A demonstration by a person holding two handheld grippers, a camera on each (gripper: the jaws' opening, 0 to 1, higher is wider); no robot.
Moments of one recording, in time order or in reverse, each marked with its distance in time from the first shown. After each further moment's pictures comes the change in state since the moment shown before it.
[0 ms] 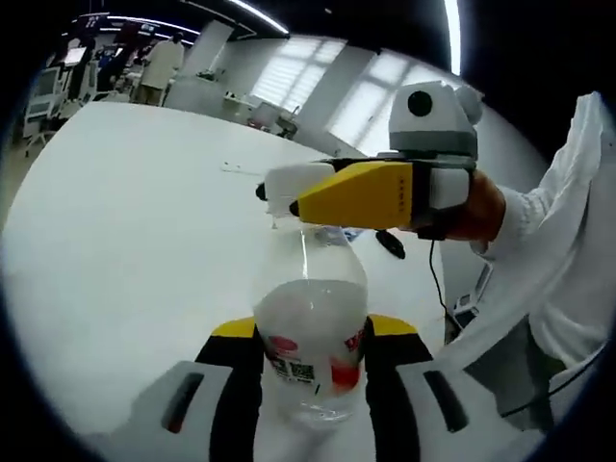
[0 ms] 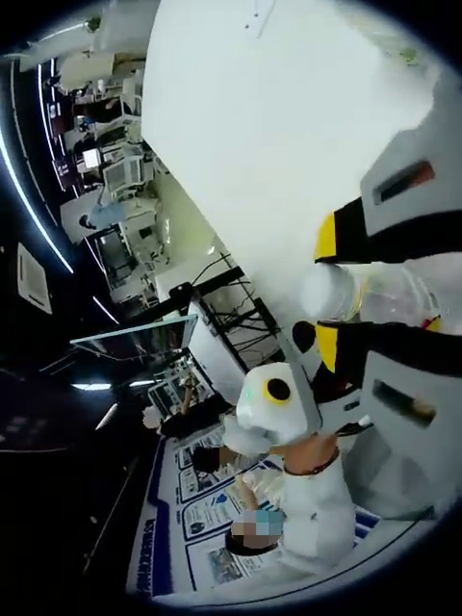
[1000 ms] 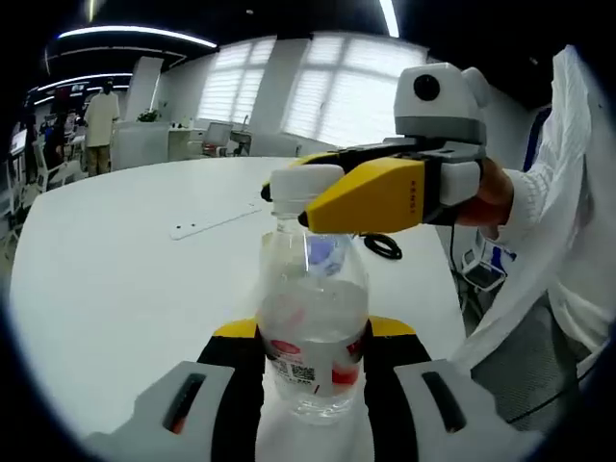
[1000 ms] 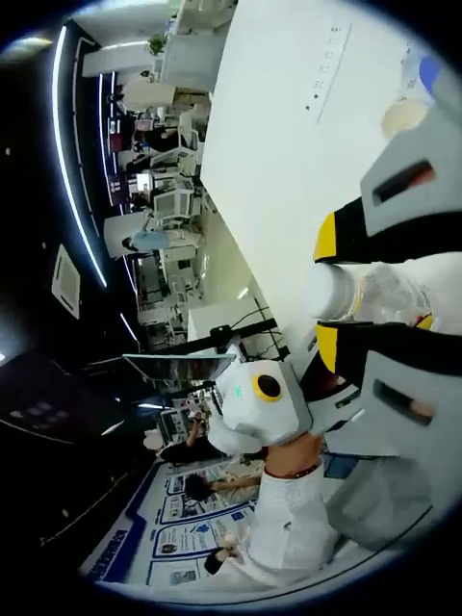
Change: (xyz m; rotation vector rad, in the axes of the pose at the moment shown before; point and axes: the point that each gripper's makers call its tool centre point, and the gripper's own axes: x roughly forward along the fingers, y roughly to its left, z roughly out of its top) left arm 0.067 -0.027 0.082 0.312 0.024 -0.072; right arm -0.092 -0.042 0.054 -0.181 -0.149 -0.211
